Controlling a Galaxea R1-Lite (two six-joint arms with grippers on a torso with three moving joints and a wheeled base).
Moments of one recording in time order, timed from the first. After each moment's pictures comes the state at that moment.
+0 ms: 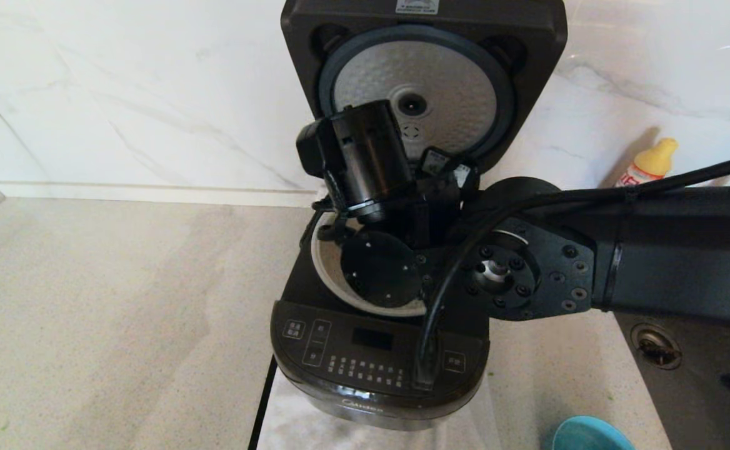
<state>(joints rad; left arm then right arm) -0.01 0.00 0.00 0.00 -0.01 0.03 0.96 2.12 -1.92 0.15 -1.38 -0.83</state>
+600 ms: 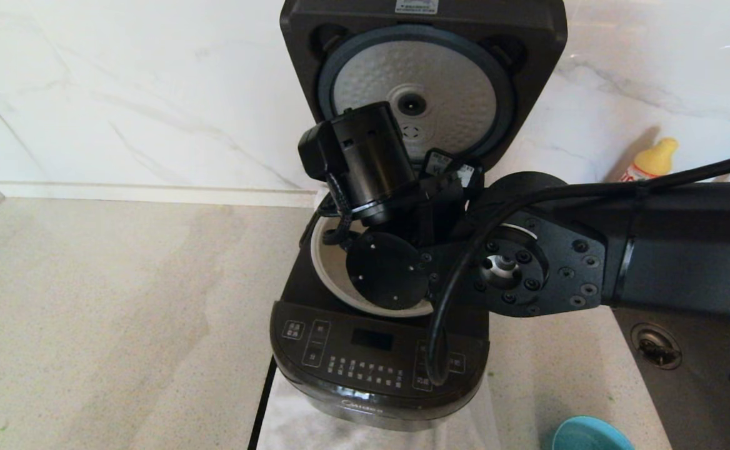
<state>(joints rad) -0.01 0.00 0.00 0.00 -0.01 0.03 0.97 2.11 -1.92 0.20 -1.38 -0.83</state>
